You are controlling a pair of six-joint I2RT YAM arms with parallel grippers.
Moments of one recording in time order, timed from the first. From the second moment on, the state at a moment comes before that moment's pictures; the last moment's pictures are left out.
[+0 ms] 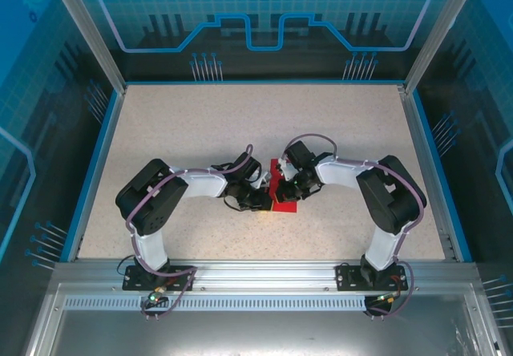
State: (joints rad) left arm -0.66 1.84 0.91 -0.19 0.58 -0.63; right arm 0.56 1.79 0.97 -0.48 -0.45 0.33
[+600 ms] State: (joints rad) left arm -0.66 1.85 0.91 -0.16 0.58 -0.63; right arm 0.50 1.83 1.02 -0.55 -0.46 0.25
